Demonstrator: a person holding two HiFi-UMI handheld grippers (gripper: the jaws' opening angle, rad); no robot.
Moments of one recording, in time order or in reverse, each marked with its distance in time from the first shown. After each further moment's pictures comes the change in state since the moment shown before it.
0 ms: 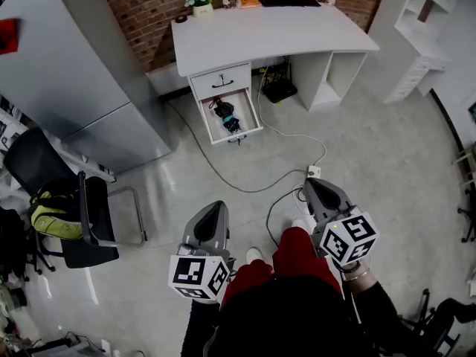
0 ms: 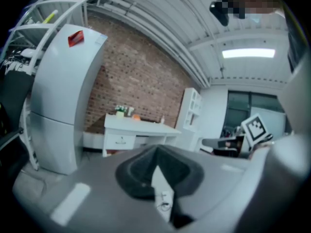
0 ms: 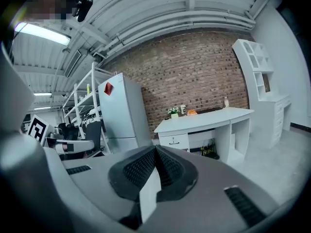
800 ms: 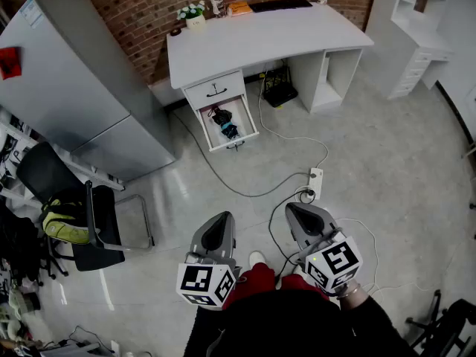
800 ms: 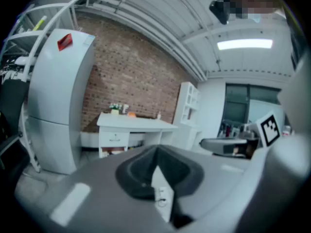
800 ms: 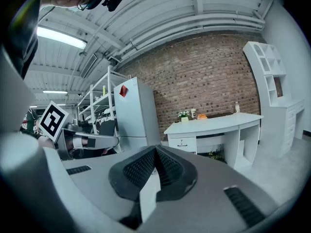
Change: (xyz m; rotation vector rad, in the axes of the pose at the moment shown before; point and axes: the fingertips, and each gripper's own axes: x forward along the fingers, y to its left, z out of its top) left arm 0.011 -0.079 -0.015 0.044 0.049 0.006; right arm -0.056 0.015 -0.011 -0.093 -0.032 0.133
